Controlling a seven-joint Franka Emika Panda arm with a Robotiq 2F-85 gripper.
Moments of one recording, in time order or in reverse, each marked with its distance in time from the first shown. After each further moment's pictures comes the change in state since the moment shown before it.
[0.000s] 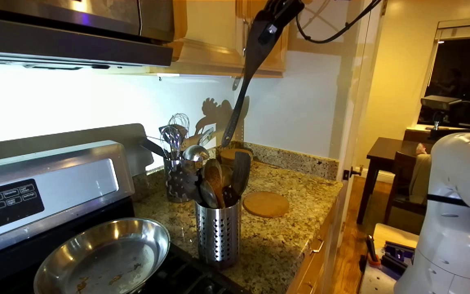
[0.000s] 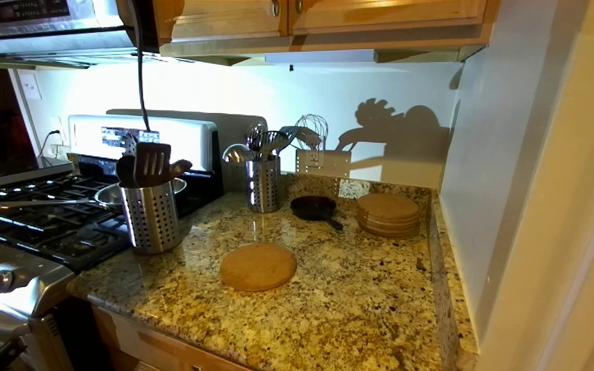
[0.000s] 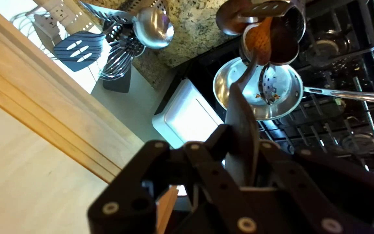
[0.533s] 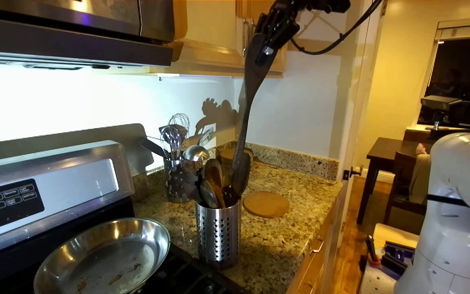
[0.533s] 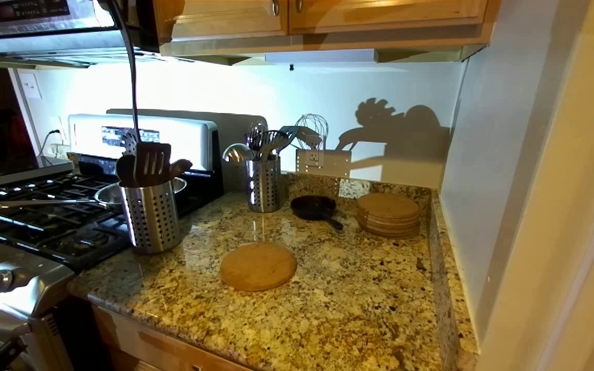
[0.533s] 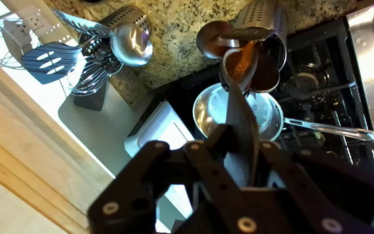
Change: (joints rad) arm 0.008 0.027 0.061 -0.055 -0.050 -0.014 -0.009
